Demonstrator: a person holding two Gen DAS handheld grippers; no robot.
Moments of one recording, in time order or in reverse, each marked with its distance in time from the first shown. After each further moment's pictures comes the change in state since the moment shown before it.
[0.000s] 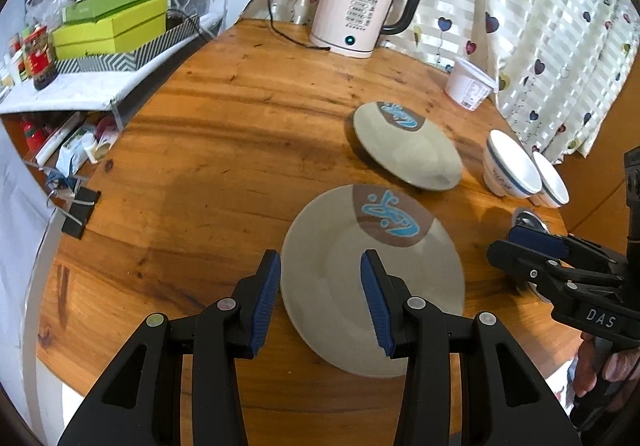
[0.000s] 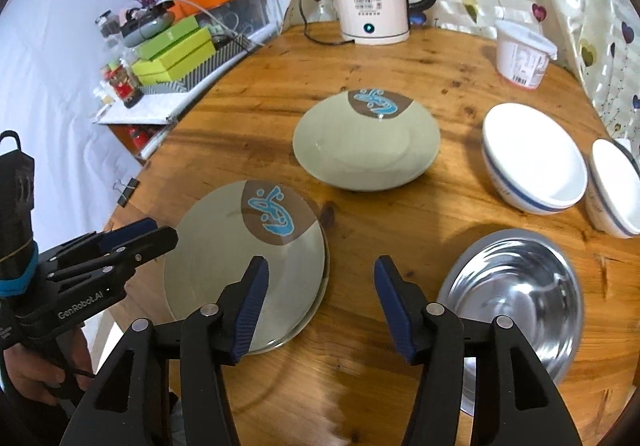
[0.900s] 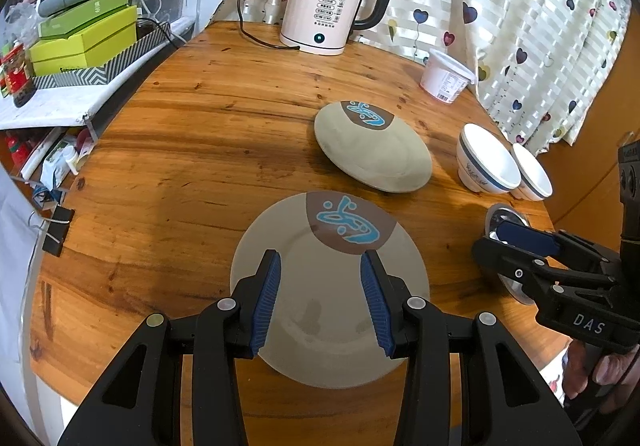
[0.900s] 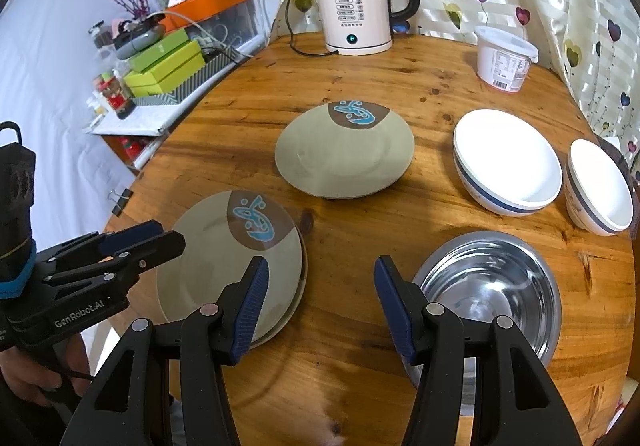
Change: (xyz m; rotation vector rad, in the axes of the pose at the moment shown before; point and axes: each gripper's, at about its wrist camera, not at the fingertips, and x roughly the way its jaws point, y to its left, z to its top) left arm 0.002 -0.025 0.010 0.038 0.020 -0.040; right arm -0.014 -0.013 -0.002 0.019 -0.027 -0.025
